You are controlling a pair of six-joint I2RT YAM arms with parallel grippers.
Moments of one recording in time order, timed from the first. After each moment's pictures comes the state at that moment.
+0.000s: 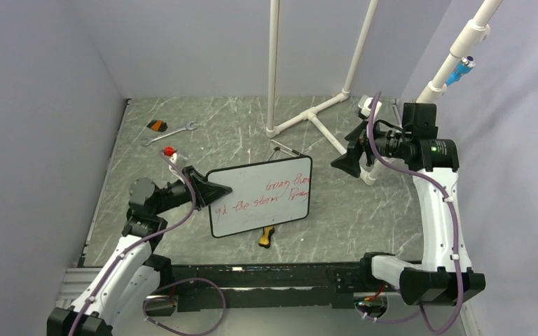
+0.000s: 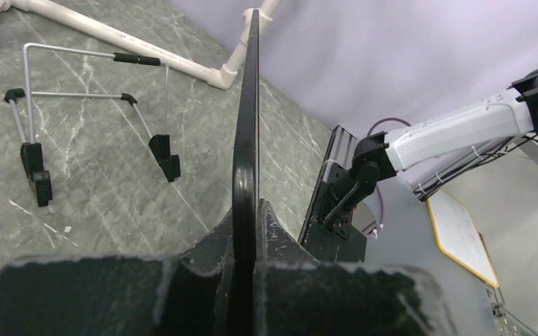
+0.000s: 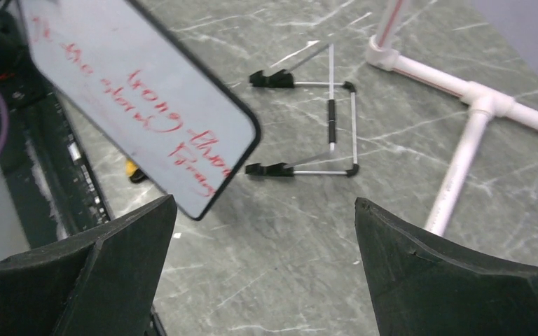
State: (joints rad) left arm -0.23 0.69 0.36 0.48 0.93 -0.65; right arm -0.03 1.16 1.45 -1.03 -0.91 -0.62
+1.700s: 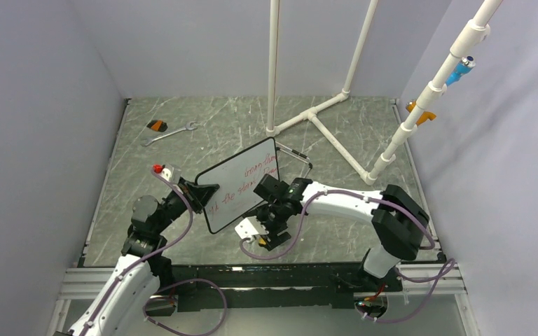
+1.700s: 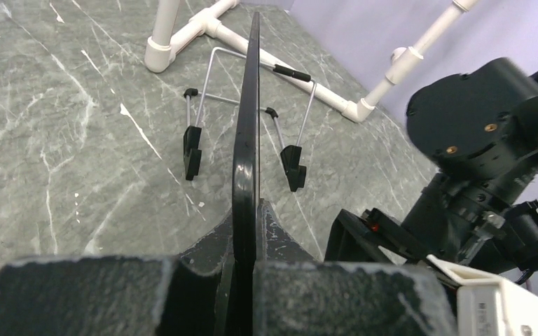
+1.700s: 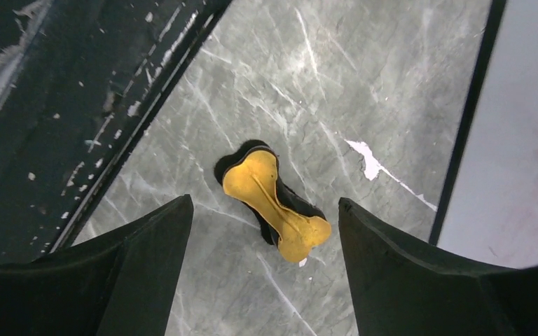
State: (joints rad) left arm -0.26 0.48 0.21 0.32 0.47 -0.47; right arm 1.02 1.60 1.05 -0.67 -0.55 -1.13
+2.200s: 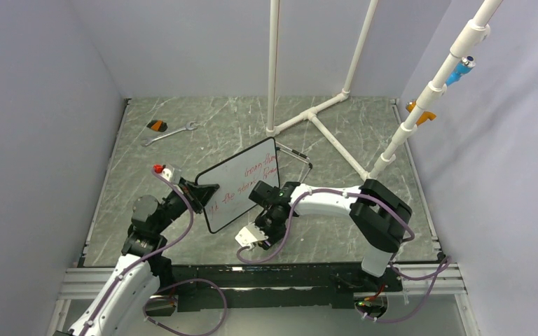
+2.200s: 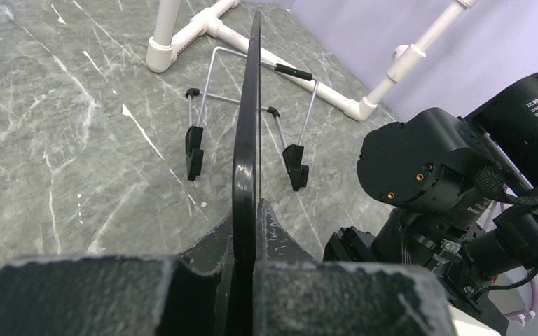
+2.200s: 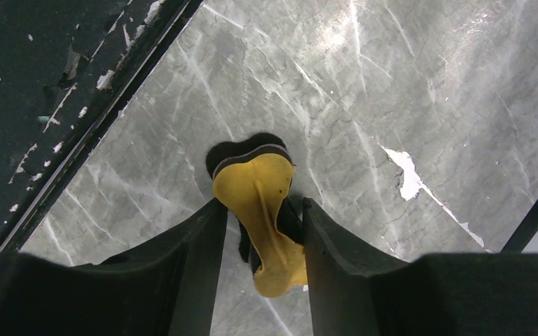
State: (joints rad) left arm -0.26 0.48 0.20 0.32 0.47 -0.45; right arm 1.02 1.74 1.04 -0.65 -0.47 -1.25
